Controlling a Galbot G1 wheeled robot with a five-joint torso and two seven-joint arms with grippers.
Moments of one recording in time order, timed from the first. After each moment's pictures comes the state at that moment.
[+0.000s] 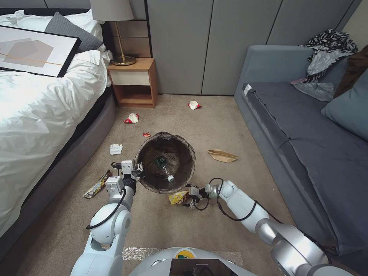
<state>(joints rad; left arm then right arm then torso) 1.48 -1.48 -0.49 -2.21 -0.23 0.47 -0.10 -0.64 1.28 -0.12 0.73 -0.15 0.44 -0.87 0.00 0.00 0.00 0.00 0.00</state>
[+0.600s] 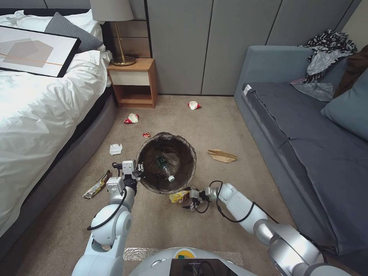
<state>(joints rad) 1.49 -1.49 -0.49 -2.22 -0.21 0.47 -0.10 -0.63 1.33 -0.13 0.60 -0.22 0.47 -0.82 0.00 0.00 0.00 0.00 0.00</state>
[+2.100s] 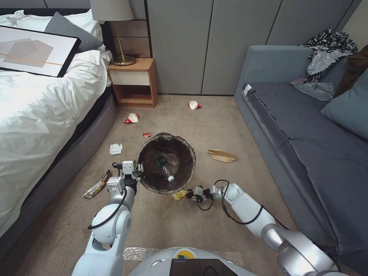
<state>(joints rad) 1.48 -1.49 -0.49 -2.20 -0.21 0.46 -0.09 -0.67 1.27 -0.09 0.68 -0.19 0.46 -0.80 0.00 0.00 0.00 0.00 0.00</state>
